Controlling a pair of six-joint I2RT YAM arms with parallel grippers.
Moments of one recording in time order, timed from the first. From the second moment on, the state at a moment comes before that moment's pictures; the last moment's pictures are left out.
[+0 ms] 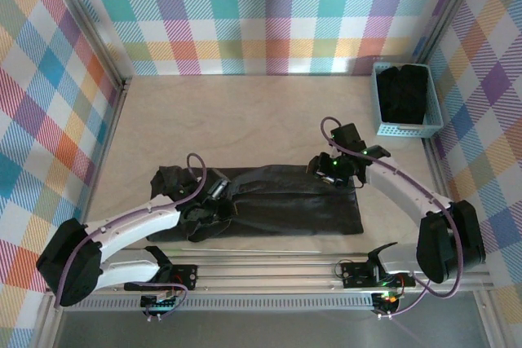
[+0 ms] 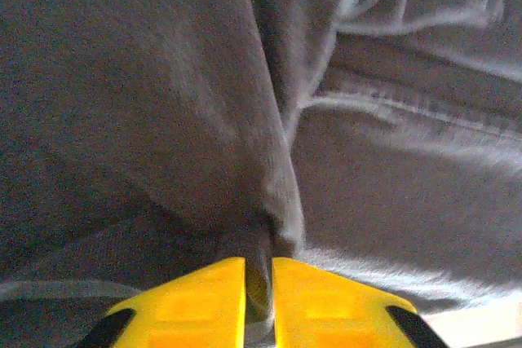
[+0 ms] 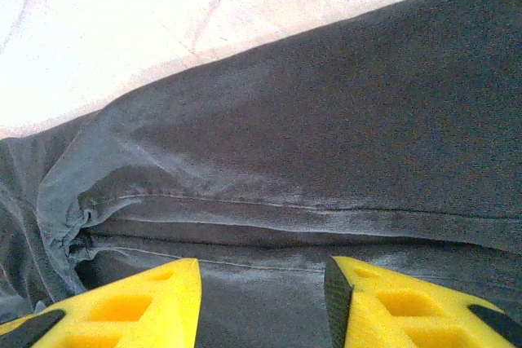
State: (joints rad) left arm -0.76 1.16 0.60 -0.56 0.08 -1.00; right arm 0.40 1.34 0.89 -0.64 -0.28 0.71
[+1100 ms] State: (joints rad) left arm -0.12 0.92 0.50 -0.78 -0.04 -1.03; right arm 1.00 1.99 1.41 -0.49 -0.40 0.81
